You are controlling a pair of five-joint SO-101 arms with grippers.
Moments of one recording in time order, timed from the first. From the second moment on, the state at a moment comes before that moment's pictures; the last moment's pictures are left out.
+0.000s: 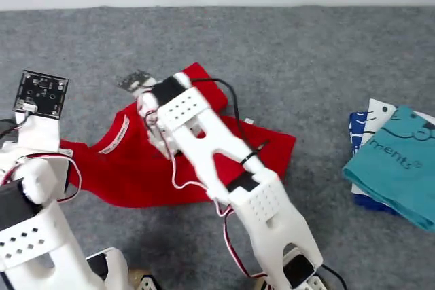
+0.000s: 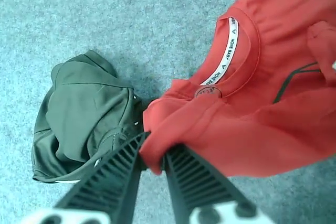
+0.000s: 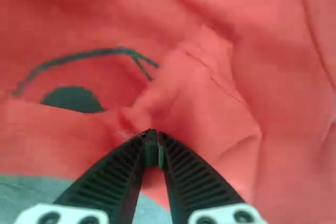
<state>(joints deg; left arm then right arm) -28.4 -48.7 23.4 93.7 -23.7 -41.8 44.7 -47.0 100.5 7.0</state>
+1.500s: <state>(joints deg) -28.4 -48.7 23.5 93.7 -23.7 -32.9 24.8 -31.5 95.3 -12.2</state>
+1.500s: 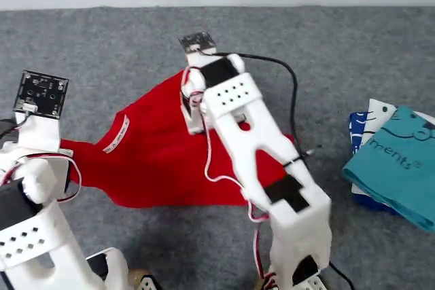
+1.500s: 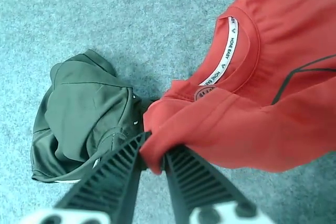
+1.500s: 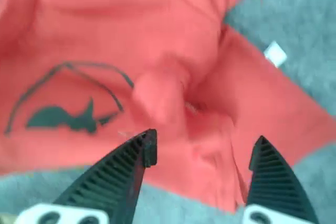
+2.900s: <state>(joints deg) -28.4 -48.7 13.2 90.3 -17.5 -23.0 20.3 -56.7 100.5 -3.5</state>
